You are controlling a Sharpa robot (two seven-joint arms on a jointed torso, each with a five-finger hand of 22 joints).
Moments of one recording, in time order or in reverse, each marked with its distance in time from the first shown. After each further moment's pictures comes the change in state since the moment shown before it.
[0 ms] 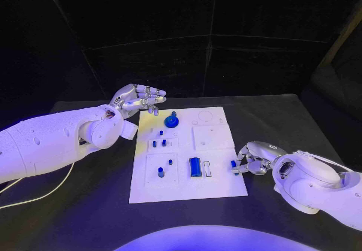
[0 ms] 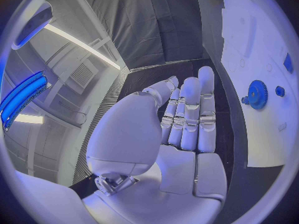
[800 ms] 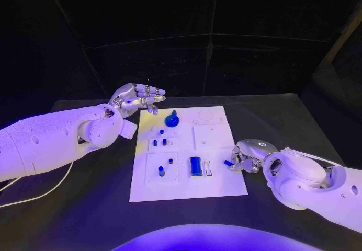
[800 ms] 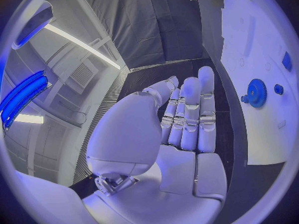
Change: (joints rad) left arm 0.000 -0.010 0.000 0.005 0.000 0.001 0.000; left_hand 0.000 0.000 0.000 0.000 0.000 0.000 0.000 0.000 0.000 0.000 0.000 0.000 0.000 0.000 0.000 0.000 0.000 0.000 0.000 0.000 0.000 0.000; right arm -0.007 0.067 0.011 -0.022 -0.143 0.063 -0.025; right_hand 0.130 0.004 0.104 -0.117 0.048 0.033 0.001 -0.058 -0.023 0.000 0.000 -0.012 -0.001 -0.002 0.002 0.000 0.000 0.000 0.000 0.000 0.000 0.003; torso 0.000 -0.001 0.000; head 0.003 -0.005
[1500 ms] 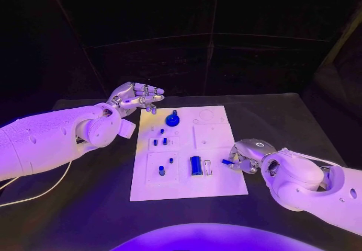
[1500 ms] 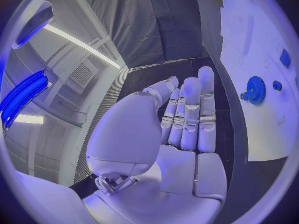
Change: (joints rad) left arm 0.000 -0.013 0.000 0.005 0.000 0.000 0.000; left_hand 0.000 0.000 0.000 0.000 0.000 0.000 0.000 0.000 0.000 0.000 0.000 0.000 0.000 0.000 0.000 0.000 -0.001 0.000 0.000 0.000 0.000 -0.001; right arm -0.002 0.009 -0.002 0.021 -0.066 0.018 -0.030; right_hand -0.029 -0.013 0.095 0.043 0.158 0.033 -0.002 -0.053 -0.039 0.002 -0.009 0.011 0.007 0.003 -0.002 0.001 0.001 0.000 0.009 -0.002 0.003 0.020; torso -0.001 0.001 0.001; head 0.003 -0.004
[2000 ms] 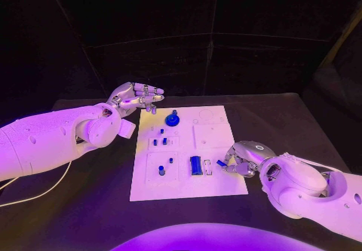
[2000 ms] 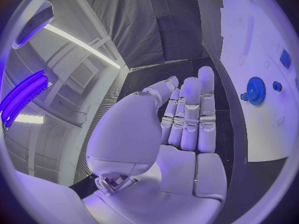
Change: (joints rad) left arm 0.000 0.000 0.000 0.002 0.001 0.002 0.000; left_hand 0.000 0.000 0.000 0.000 0.000 0.000 0.000 0.000 0.000 -0.002 0.002 0.000 0.000 0.000 0.000 0.000 0.000 0.000 0.000 0.000 0.000 0.000; right arm -0.009 -0.014 -0.007 0.062 0.071 -0.113 -0.008; right_hand -0.047 -0.038 0.045 0.035 -0.070 0.033 -0.010 -0.002 0.001 0.016 0.001 0.025 0.028 -0.001 -0.004 0.009 0.000 -0.016 0.003 -0.004 0.004 0.008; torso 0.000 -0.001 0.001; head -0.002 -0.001
